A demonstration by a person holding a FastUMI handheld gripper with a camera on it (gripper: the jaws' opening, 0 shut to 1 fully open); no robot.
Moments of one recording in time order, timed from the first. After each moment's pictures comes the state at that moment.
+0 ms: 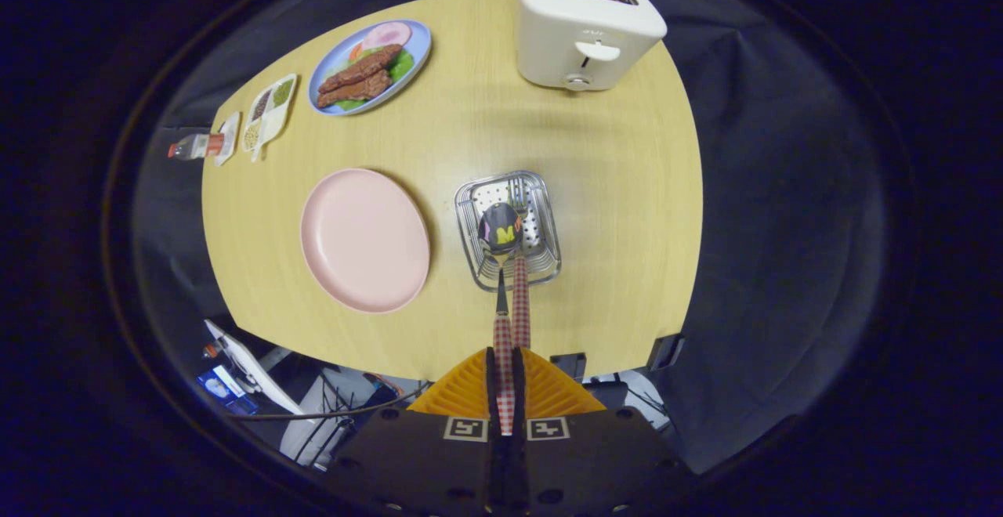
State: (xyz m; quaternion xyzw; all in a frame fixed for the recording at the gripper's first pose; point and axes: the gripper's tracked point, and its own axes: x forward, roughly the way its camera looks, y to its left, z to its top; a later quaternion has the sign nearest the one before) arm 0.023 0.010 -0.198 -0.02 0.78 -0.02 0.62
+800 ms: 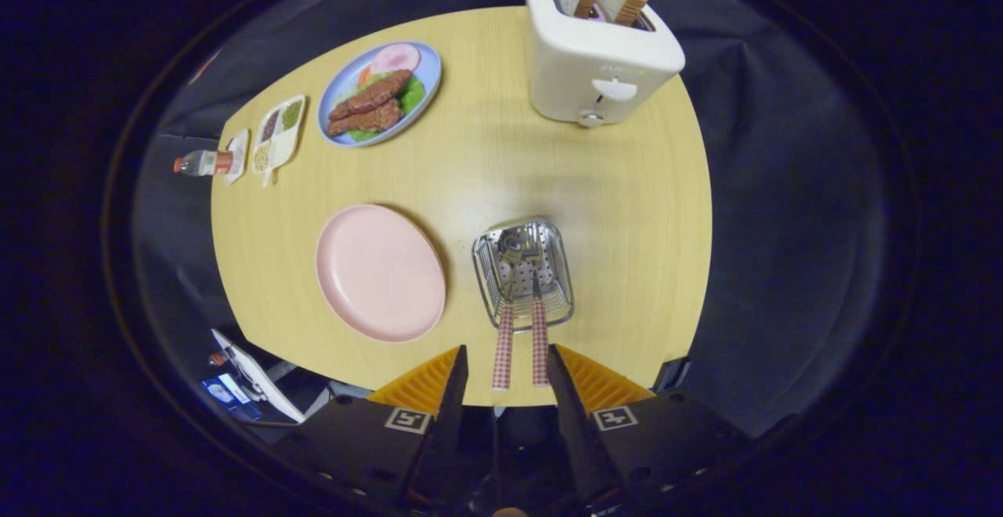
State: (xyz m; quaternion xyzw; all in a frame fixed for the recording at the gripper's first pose) arm 0.065 0.025 -0.191 -0.01 0.74 0.00 0.67
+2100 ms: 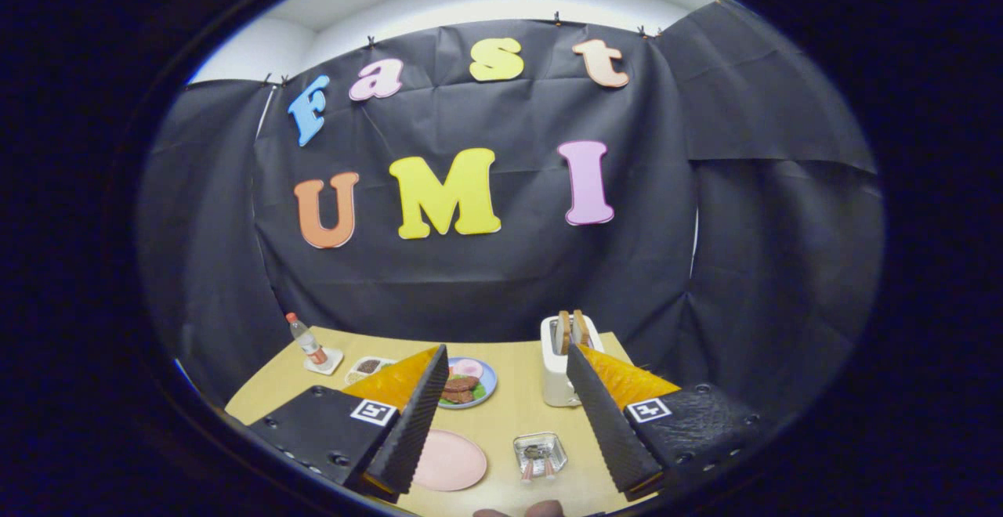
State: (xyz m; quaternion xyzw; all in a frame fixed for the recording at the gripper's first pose) arm 0.037 0.042 0.017 0.03 0.12 0.05 0.99
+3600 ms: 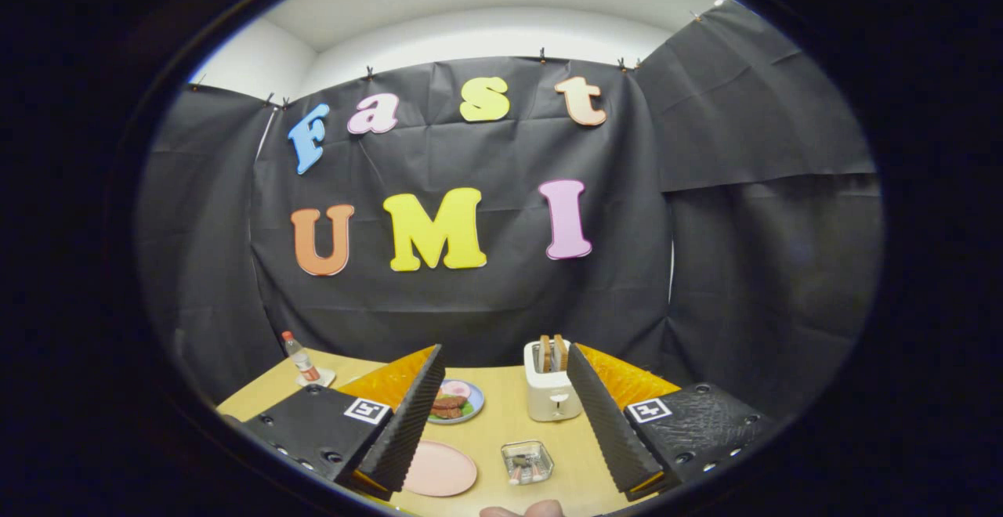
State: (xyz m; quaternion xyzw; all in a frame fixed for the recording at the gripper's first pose) arm -0.004 0.019 0.035 0.03 0.04 0.03 1.00
